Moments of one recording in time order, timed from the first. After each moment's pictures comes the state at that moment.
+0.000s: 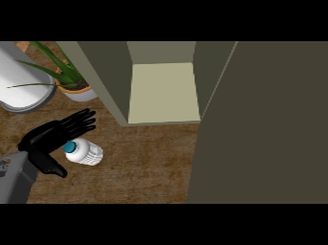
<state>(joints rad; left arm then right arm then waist) -0.38 0.29 0.31 -0.80 0.11 -1.14 -0.07 0.13 -0.13 0.51 -2.48 0.06 -0.11 0.35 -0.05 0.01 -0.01</state>
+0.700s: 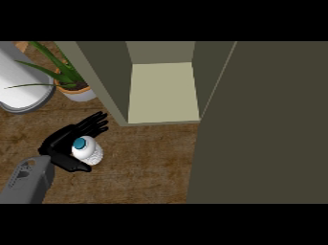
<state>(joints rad) -0.39 0.24 0.23 -0.68 -0.05 -1.00 -0.31 0.10 -0.15 0.51 -2.47 0.06 -0.14 0.36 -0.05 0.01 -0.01</state>
